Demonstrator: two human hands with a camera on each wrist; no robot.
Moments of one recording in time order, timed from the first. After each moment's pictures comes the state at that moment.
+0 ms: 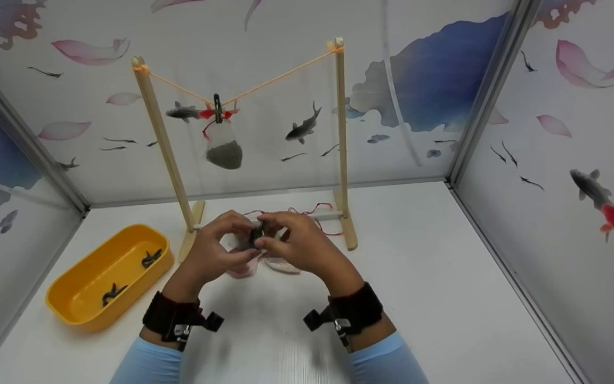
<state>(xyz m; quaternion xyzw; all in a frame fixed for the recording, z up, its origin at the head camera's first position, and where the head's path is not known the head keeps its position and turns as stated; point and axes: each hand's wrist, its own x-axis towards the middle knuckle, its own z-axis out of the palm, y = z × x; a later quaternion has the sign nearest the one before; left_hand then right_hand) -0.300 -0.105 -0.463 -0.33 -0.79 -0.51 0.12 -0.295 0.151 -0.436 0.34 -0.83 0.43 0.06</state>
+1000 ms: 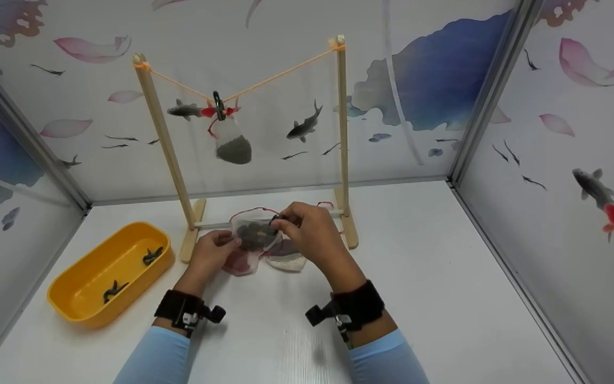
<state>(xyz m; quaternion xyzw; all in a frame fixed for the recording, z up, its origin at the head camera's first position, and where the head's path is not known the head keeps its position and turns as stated) -0.345 -0.132 -0.553 0.07 -0.84 -0.54 0.01 -0.305 0.153 -0.443 0.21 -0.85 0.46 0.13</state>
